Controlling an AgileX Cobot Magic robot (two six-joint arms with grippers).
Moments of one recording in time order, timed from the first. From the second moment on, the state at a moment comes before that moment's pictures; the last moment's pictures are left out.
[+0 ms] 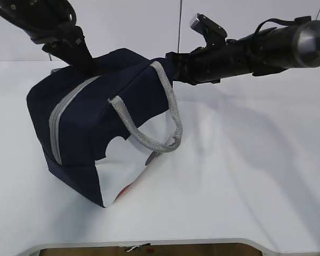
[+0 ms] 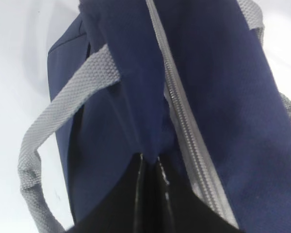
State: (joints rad) left arm -0.33 1.84 -1.72 -0.43 1.21 0.58; right arm 0.24 2.19 -1.61 -1.74 -0.41 2.13
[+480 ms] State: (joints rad) left arm -0.33 1.84 -1.72 -0.43 1.21 0.58; right arm 0.24 2.20 -1.65 -1.83 -0.45 2.22
